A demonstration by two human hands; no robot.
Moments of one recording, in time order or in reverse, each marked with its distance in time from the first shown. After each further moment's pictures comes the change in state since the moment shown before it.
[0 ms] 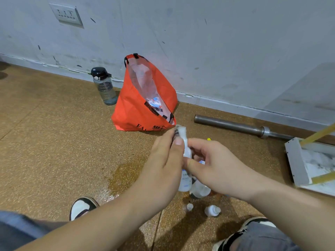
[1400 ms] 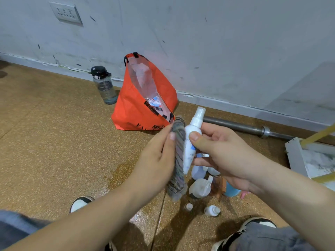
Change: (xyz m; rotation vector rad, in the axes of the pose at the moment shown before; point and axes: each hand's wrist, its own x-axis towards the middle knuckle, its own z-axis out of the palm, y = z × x) left_hand 0.021 -0.016 -0.005 0.143 0.106 0.137; right_hand 0.009 -0.015 -0.013 0.635 0.138 0.264
